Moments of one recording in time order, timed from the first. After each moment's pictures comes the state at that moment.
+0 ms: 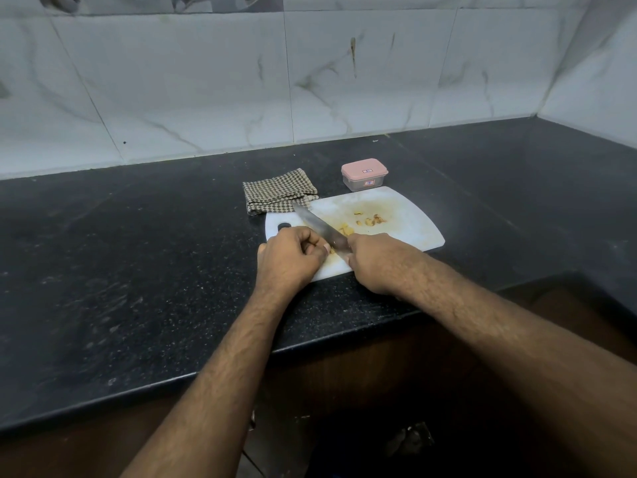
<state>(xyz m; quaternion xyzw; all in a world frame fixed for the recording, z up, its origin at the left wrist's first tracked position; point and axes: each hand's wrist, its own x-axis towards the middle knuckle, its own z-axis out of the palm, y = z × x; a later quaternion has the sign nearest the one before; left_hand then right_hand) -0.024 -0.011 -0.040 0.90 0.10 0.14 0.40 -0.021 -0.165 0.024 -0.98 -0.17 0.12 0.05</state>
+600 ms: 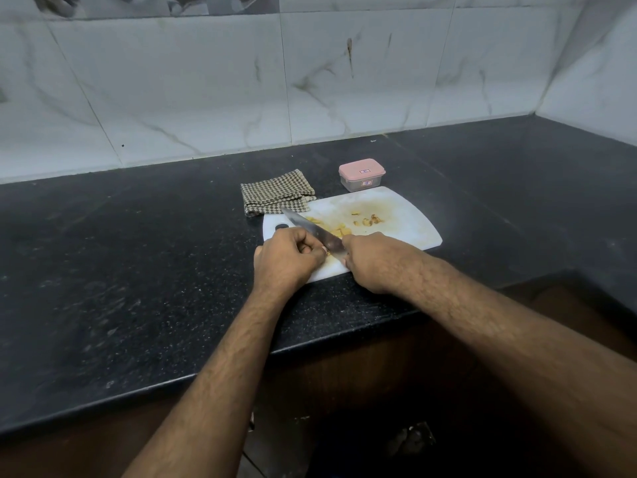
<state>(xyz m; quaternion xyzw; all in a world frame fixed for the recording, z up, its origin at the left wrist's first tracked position) -0.022 -0.012 -0.040 0.89 0.12 0.14 0.41 -0.019 -0.166 0.026 -0.97 -0.19 0.13 0.03</state>
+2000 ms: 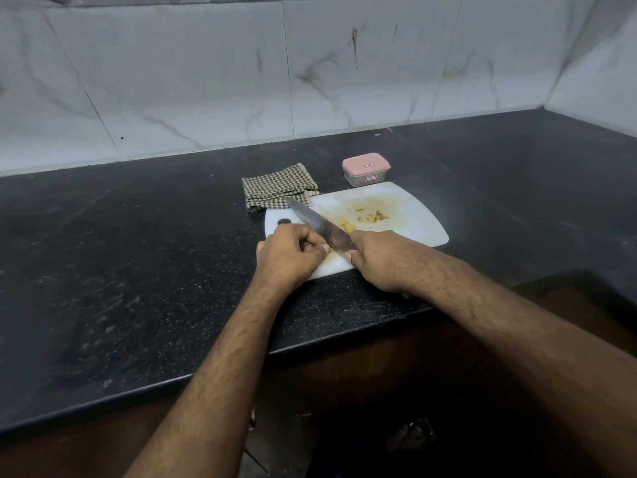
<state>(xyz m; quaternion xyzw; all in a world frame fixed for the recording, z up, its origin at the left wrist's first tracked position) -0.027 -0.011 -0.034 0.89 0.12 0.10 0.44 -0.014 -0.176 0.021 -0.97 -0.20 0.14 0.07</state>
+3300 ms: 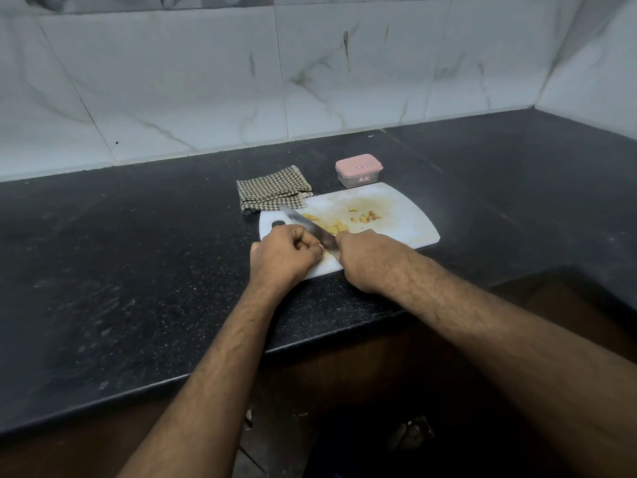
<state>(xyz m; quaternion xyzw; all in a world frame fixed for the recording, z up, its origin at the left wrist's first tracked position) -0.026 -0.016 -0.032 0.90 0.12 0.12 0.41 -0.024 -0.162 0.022 -0.98 -0.20 0.10 0.03</state>
